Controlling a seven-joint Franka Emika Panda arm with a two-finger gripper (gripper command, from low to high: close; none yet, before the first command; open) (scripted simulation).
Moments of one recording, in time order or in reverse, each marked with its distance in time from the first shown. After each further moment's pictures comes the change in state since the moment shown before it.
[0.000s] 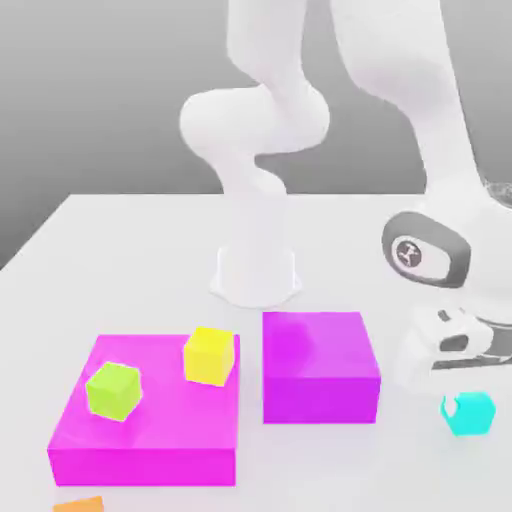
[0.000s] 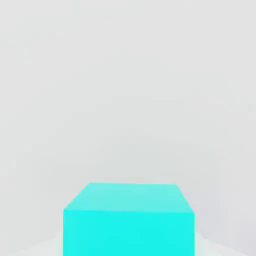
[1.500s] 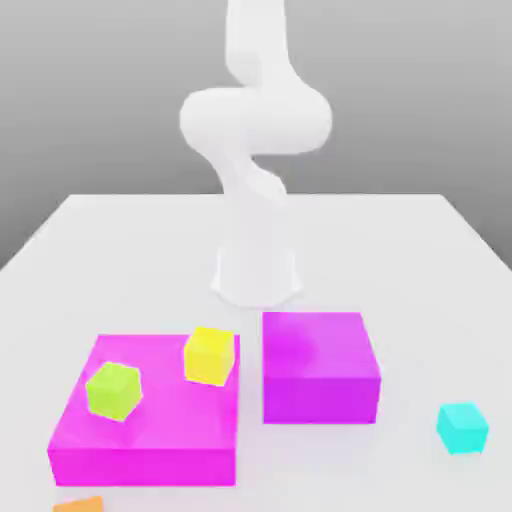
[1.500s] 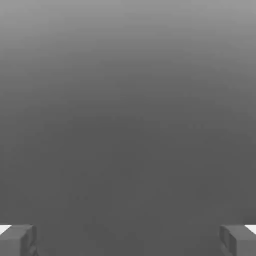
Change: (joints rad) arm -0.188 -0.967 -0.314 0.182 0.252 -0.389 -0.615
